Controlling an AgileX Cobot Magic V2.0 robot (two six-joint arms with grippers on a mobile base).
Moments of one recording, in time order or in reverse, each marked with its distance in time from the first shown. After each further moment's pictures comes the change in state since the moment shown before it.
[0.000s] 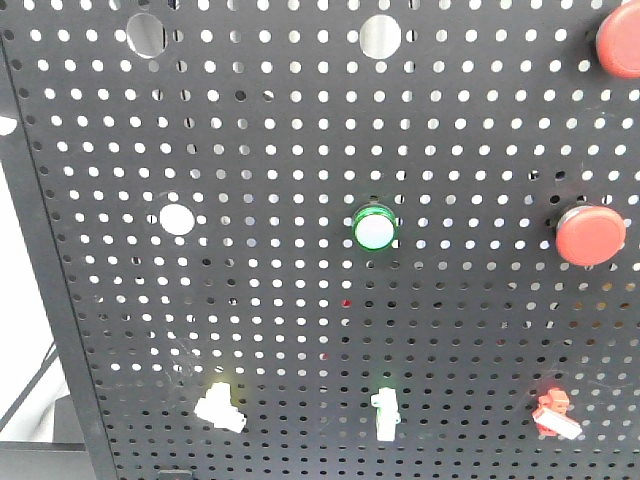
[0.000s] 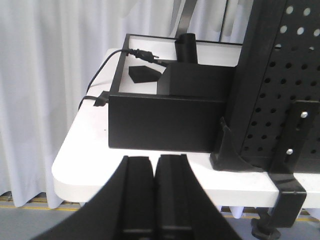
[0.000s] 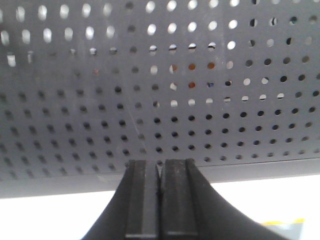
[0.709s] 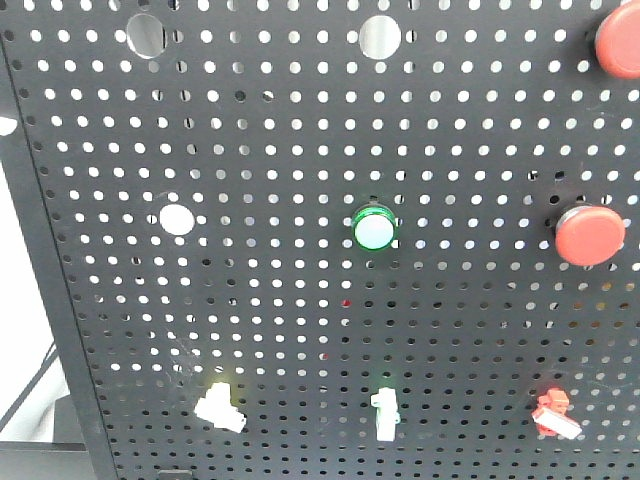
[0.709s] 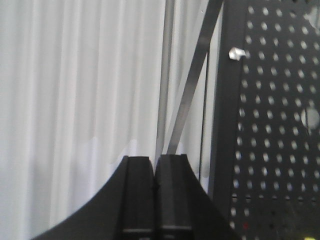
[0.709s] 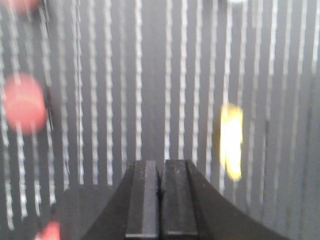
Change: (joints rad) left arm 0.000 0.211 -0.489 0.007 -0.112 -0.001; right arm 0.008 0.171 -0.670 0.049 0.206 -0.160
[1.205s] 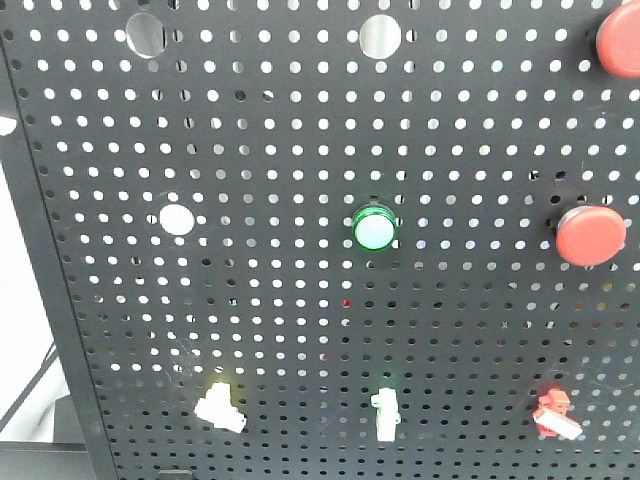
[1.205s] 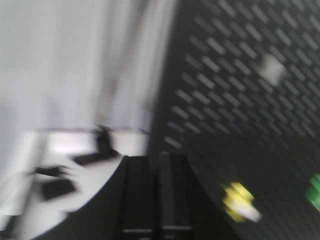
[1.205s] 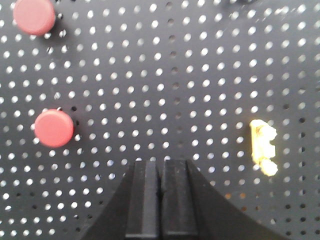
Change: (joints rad) left arm -0.295 0.326 -0.120 -0.408 0.113 0.403; right arm 0.000 0.033 -0.018 0.145 0.042 -0.010
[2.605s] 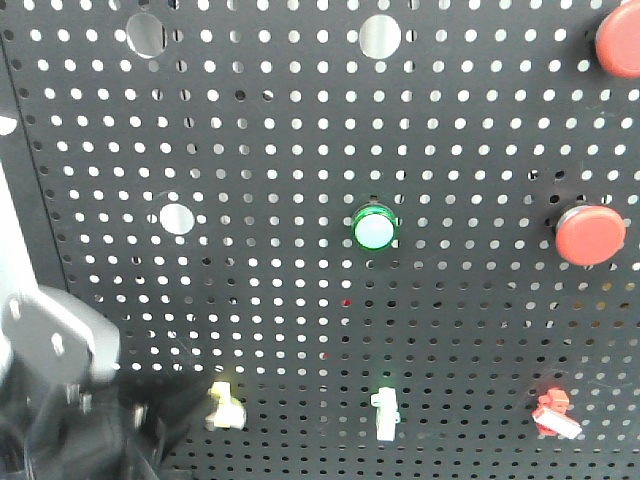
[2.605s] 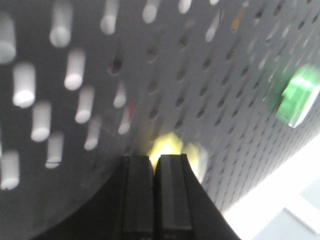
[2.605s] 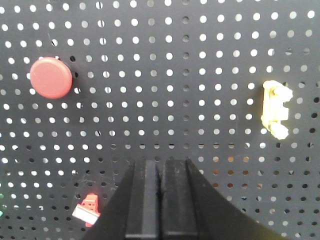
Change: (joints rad) left arm -0.208 0.576 -0.103 -0.271 -0.123 0.410; right arm 0.000 0.015 0.000 0.000 0.112 -0.053
